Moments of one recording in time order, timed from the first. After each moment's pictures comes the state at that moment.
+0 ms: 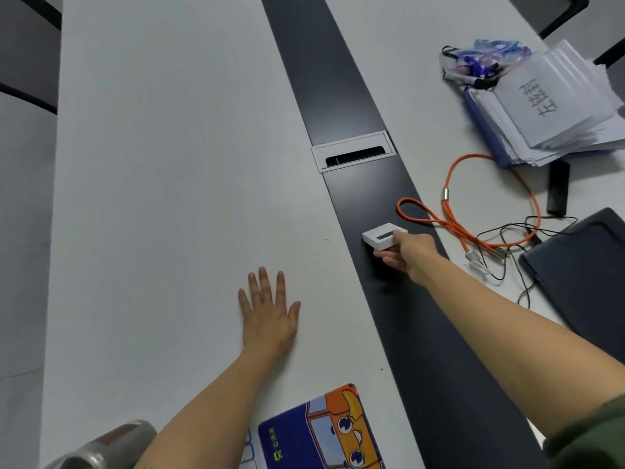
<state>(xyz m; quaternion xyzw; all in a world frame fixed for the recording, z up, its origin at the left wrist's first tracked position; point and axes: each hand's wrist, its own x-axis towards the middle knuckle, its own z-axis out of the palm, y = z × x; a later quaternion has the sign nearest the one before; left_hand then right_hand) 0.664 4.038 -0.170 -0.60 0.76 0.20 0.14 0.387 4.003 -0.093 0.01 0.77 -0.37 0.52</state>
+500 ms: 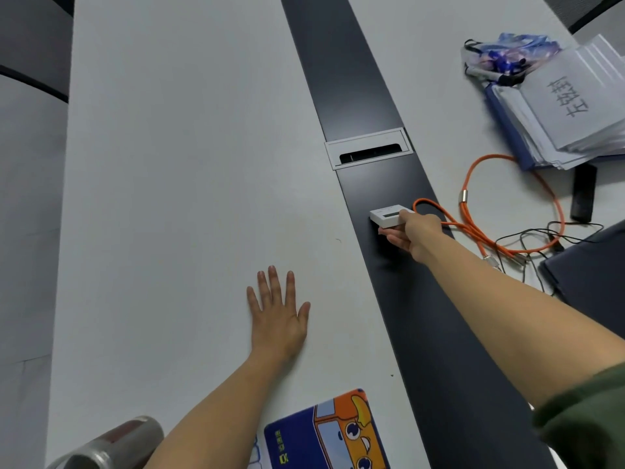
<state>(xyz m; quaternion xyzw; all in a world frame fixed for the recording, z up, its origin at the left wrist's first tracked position) 0.669 4.040 -0.186 -0.60 0.77 0.17 0.12 0.390 3.958 -0.099 0.00 0.76 -0.40 0.50</state>
